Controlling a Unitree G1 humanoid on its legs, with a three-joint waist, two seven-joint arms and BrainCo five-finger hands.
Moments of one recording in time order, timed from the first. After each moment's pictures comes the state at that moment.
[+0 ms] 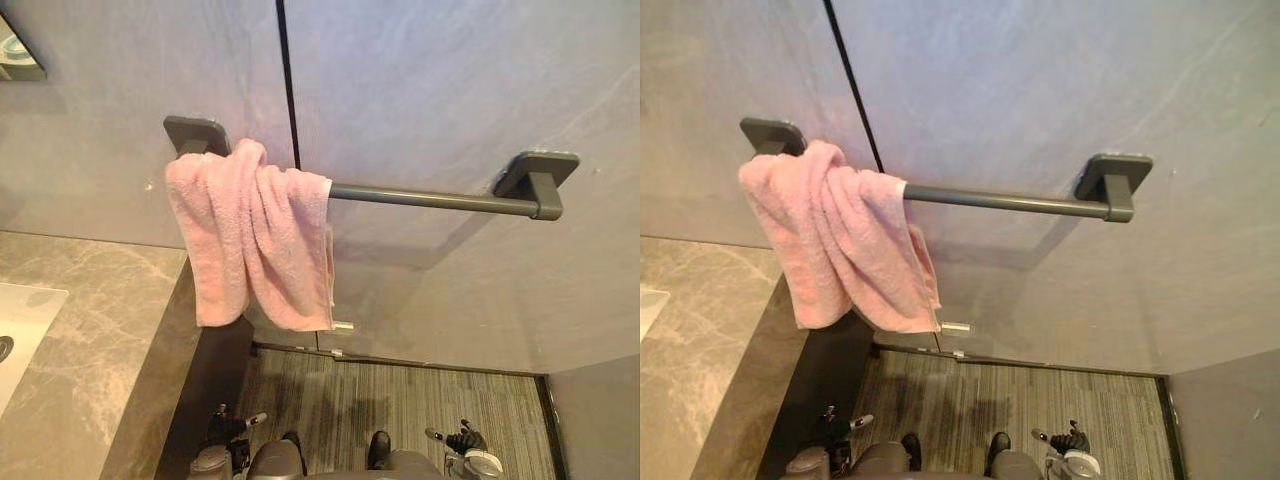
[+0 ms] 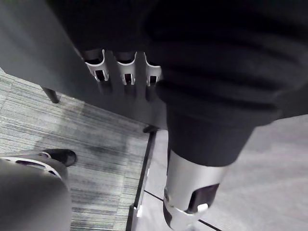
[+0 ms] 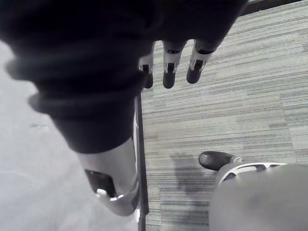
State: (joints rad) left arm 0.06 0.09 0.18 0.98 -0.01 -0.08 0.11; right arm 0.05 -0.06 -0.32 1.02 -0.09 0.01 -0.17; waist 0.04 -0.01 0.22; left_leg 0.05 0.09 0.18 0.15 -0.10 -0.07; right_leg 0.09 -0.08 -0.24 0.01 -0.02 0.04
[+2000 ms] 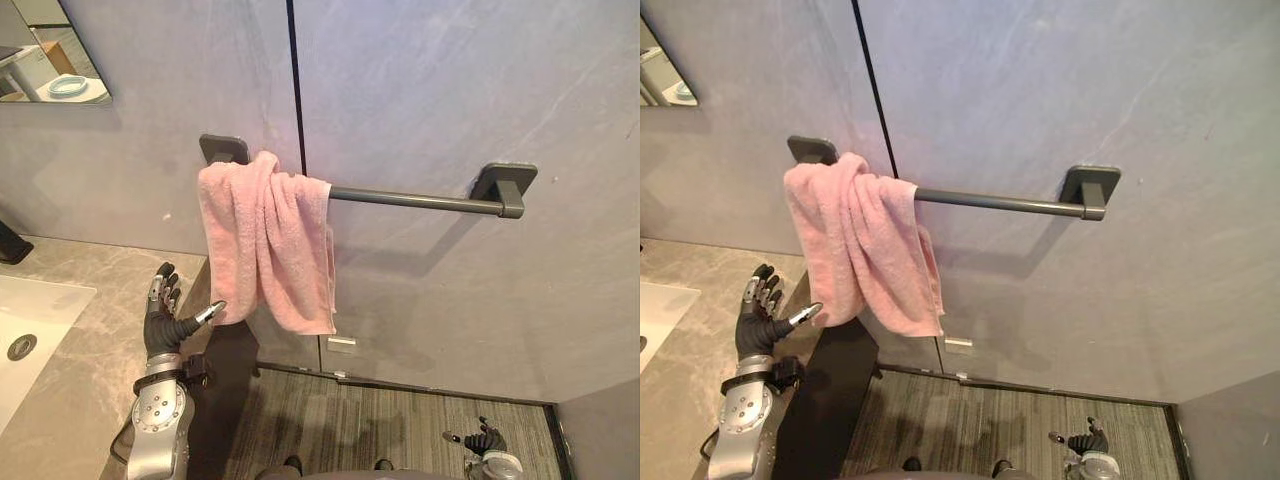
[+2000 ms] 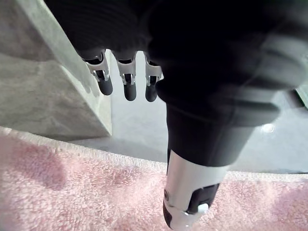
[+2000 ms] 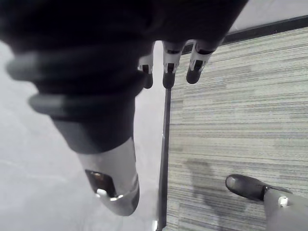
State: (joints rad) left arm 0.22 0.22 0.17 -0.05 -0.15 -0.21 0.18; right arm 0.07 -0.14 -0.27 0.96 -0.13 0.01 -0.17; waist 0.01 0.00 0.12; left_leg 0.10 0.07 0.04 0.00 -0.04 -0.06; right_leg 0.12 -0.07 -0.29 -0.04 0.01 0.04
